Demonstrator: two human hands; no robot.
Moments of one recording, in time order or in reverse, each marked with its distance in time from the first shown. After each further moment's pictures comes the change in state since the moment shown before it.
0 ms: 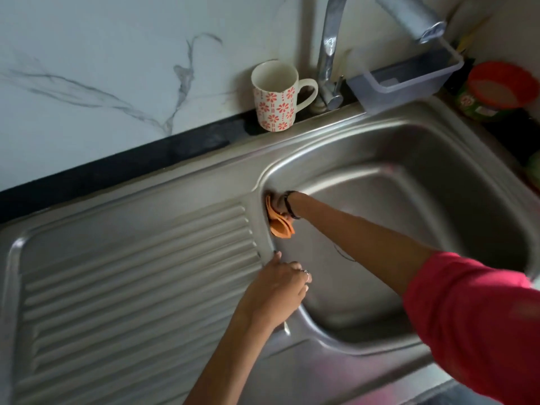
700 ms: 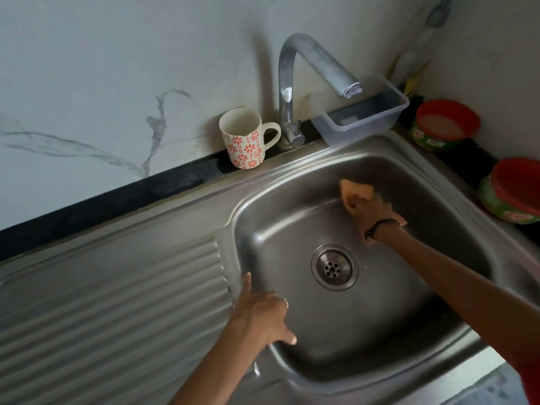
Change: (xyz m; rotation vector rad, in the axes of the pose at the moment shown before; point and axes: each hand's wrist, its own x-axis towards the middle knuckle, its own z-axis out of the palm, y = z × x) left_hand 0.022 0.023 -0.024 0.196 -0.342 -0.135; right_hand -0.063 0.173 -0.098 -0.376 0.618 0.199
